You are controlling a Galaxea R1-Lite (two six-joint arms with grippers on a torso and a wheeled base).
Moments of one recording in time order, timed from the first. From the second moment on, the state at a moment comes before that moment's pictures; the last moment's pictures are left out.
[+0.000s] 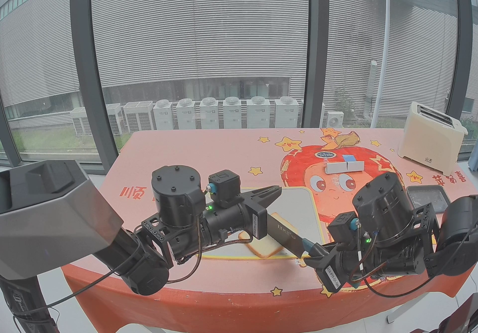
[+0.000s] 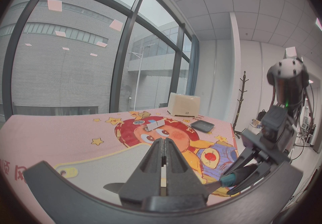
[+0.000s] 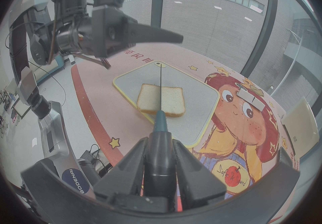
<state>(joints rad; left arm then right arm) -0.69 2.13 -0.77 -1.28 -0.23 -0.15 0.84 1.66 -0.74 -0.08 -0.17 0.03</state>
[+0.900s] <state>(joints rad) -0.68 2.20 -0.78 -1.28 -0.23 -0.15 0.84 1.67 -0.74 -0.08 -0.18 0.03</state>
